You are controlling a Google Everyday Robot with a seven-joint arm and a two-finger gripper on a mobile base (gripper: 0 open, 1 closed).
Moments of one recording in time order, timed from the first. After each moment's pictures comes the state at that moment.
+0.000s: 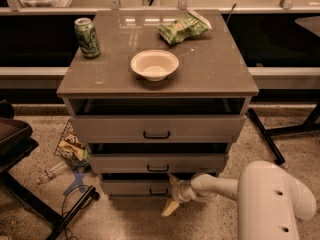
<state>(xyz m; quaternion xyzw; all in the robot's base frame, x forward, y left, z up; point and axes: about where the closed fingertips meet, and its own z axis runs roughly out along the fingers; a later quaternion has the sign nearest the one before) 0.579 -0.030 0.201 -0.62 0.70 0.17 0.32</state>
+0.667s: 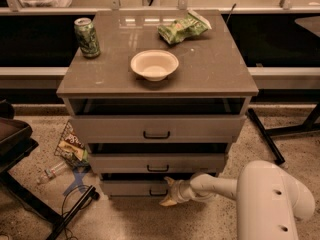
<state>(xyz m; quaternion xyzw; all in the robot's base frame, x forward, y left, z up) 0.576 -0.026 0.199 -0.62 0.69 0.17 0.32</state>
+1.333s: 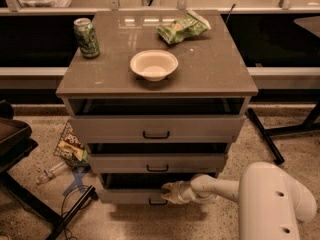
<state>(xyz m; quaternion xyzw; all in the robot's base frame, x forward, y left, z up) 0.570 -0.027 0.197 -0.62 0.70 0.18 0.32</state>
